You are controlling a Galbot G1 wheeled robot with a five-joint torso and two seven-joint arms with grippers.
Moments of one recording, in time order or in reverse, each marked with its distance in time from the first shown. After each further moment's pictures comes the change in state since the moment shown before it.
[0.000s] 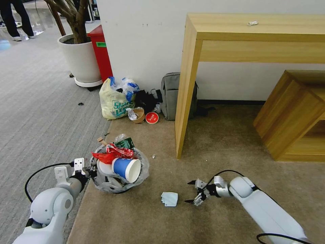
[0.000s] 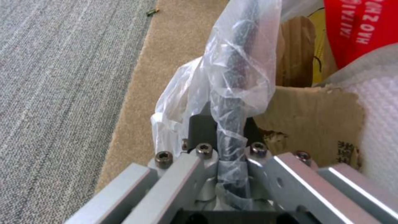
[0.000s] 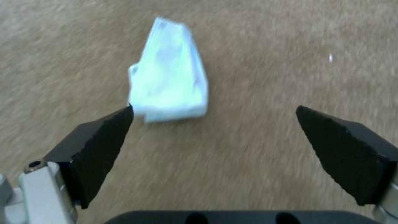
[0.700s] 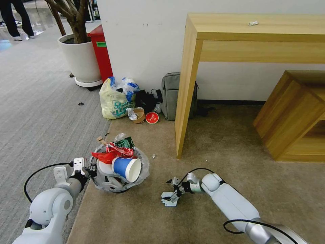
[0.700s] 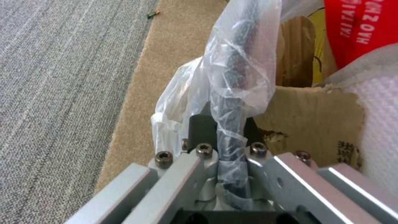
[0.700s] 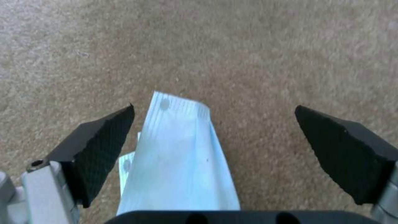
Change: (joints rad) left arm 0.011 0.004 -0.002 -0.019 -0.018 0.000 -0.015; right arm 0.117 0.209 -0.102 -0.242 -0.003 -0.008 0.053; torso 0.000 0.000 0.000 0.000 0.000
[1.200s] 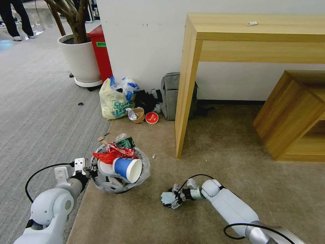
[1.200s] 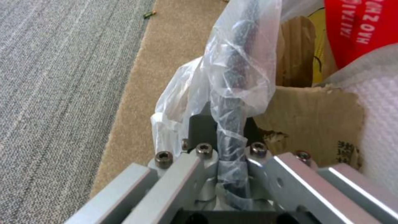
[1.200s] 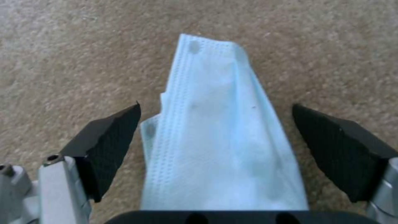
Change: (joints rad) left arm 0.002 -0.001 0.004 -0.004 0.001 0.000 0.002; right arm -0.016 0.002 -0.039 -0.046 0.031 -0.023 0.011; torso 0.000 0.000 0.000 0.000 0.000
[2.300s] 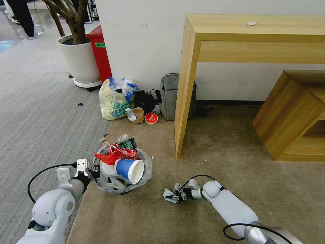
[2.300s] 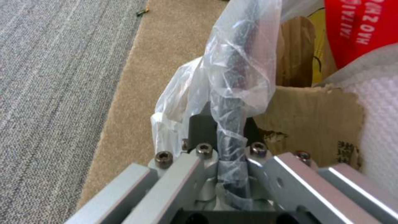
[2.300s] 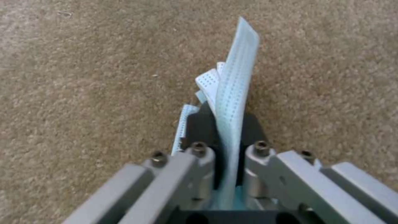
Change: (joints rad) left arm 0.005 -0.015 0.009 -0.003 0.015 0.000 0.017; right arm -0.025 -0.003 0.037 -0.002 -0.021 0.029 0.058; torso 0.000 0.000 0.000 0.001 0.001
